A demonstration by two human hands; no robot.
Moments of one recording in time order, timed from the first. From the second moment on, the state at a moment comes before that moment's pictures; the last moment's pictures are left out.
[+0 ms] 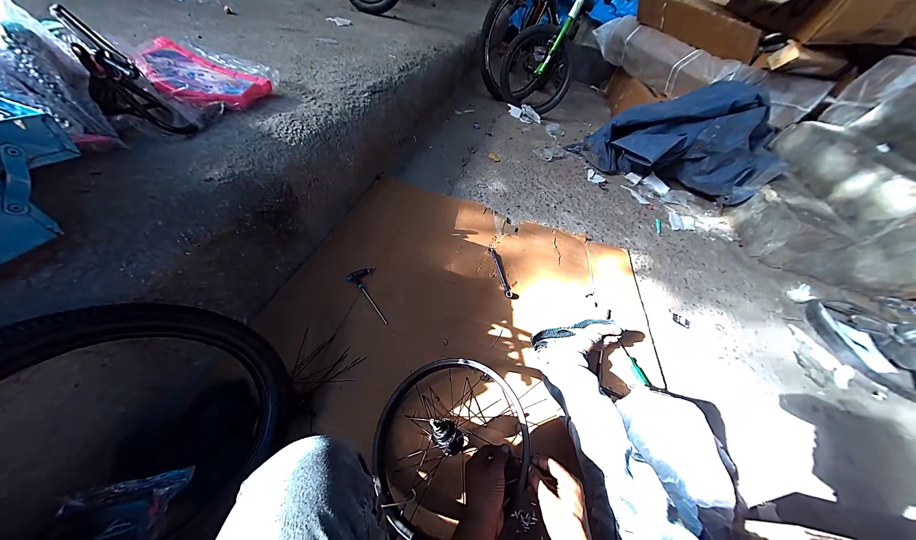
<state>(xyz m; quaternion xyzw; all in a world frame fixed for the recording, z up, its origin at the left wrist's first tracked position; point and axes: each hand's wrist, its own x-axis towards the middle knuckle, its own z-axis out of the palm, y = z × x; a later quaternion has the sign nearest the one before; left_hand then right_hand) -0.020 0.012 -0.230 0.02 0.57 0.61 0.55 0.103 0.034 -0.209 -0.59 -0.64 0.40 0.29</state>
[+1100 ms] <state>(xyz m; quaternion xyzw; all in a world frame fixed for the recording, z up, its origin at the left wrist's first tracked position) -0.020 0.013 -0.229 0.01 0.57 0.61 0.55 0.098 0.031 -0.206 -0.60 -0.61 0.42 0.30</state>
